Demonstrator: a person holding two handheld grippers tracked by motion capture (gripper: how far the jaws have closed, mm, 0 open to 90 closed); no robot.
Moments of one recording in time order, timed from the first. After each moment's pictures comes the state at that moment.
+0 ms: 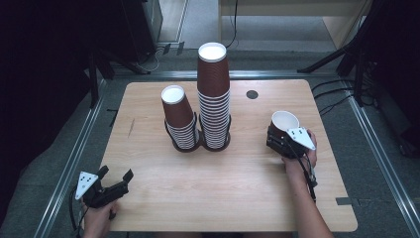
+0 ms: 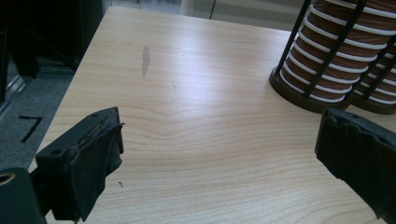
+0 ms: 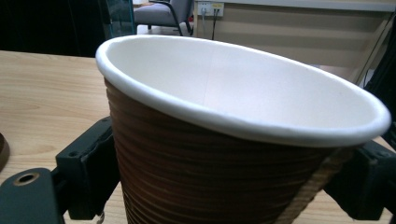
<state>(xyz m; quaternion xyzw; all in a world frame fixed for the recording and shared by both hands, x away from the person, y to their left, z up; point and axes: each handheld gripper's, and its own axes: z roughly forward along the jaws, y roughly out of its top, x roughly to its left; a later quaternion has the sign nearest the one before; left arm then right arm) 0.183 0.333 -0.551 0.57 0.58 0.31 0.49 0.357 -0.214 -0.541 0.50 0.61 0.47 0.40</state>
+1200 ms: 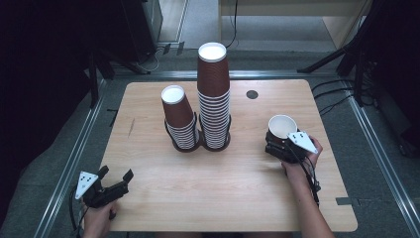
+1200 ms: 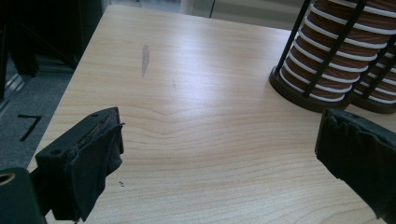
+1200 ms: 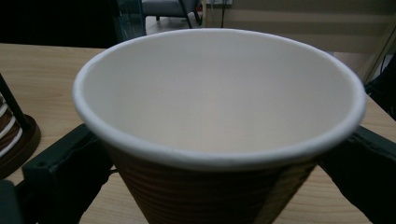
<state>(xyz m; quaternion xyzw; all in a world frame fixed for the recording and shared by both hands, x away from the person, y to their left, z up) 0.184 0.334 -0.552 0.58 0.58 0.31 0.49 0.342 -0.215 -0.541 0.51 0.62 0.47 0.37</state>
